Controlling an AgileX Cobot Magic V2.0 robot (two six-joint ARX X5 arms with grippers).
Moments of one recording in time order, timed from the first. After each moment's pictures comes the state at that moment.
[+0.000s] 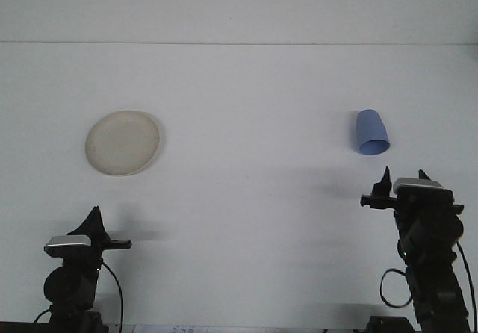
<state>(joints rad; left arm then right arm) -0.09 0.00 0.03 0.02 -0.19 0.04 -0.02 0.68 0.61 -0.18 0.11 -0.01</state>
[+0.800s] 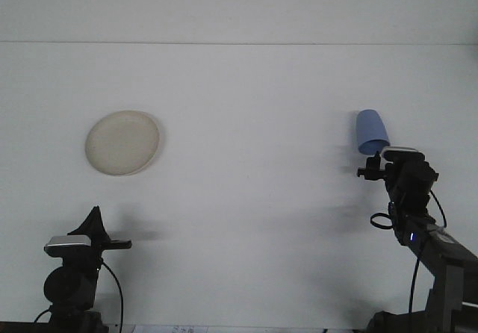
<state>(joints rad) -0.09 0.00 0.03 0.02 -0.19 0.04 -0.21 1.53 0.60 0.53 -0.05 -0.07</state>
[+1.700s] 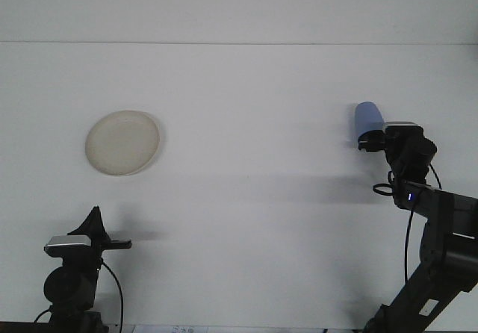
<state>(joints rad) -0.09 0.00 0.03 0.02 -0.19 0.04 -0.26 1.90 0.90 0.72 -0.21 -0.07</state>
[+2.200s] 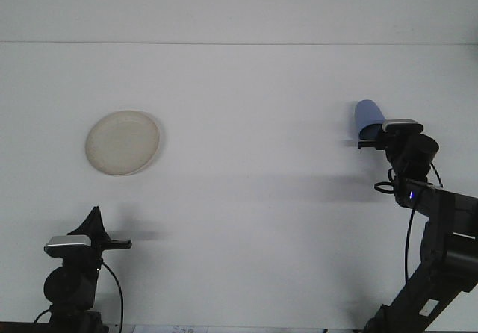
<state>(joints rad) -0.09 0.00 0.03 0.02 -0.19 0.04 -0.26 1.88 0.91 0.68 -0.28 -0.07</state>
